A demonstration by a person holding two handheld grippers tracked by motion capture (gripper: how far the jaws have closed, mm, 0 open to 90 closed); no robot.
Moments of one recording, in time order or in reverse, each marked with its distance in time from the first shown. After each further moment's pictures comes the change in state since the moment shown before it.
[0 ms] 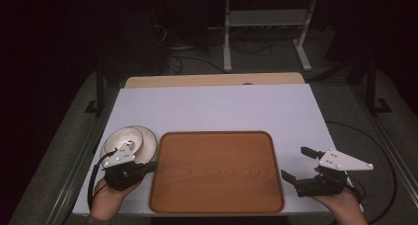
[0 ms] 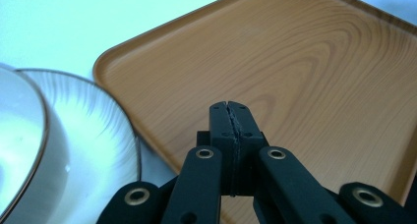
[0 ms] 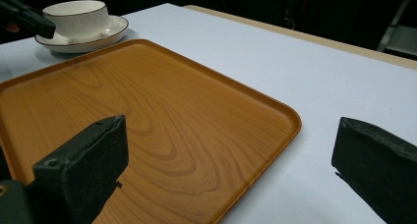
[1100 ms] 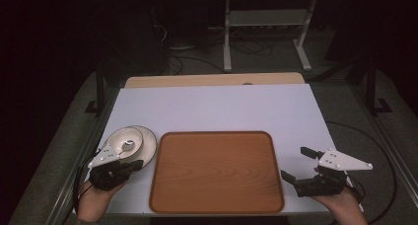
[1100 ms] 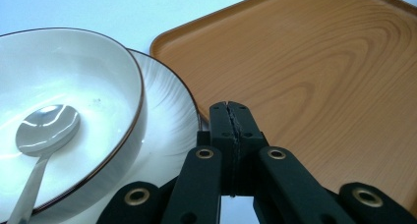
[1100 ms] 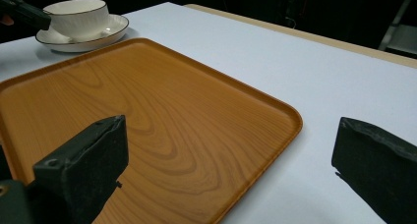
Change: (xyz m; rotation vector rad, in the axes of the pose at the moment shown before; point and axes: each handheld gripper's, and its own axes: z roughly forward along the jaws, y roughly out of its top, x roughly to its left) left arm 0.021 -0.012 -0.022 -0.007 0.084 -0.039; right arm 0.000 0.000 0.001 0.005 0.003 0.001
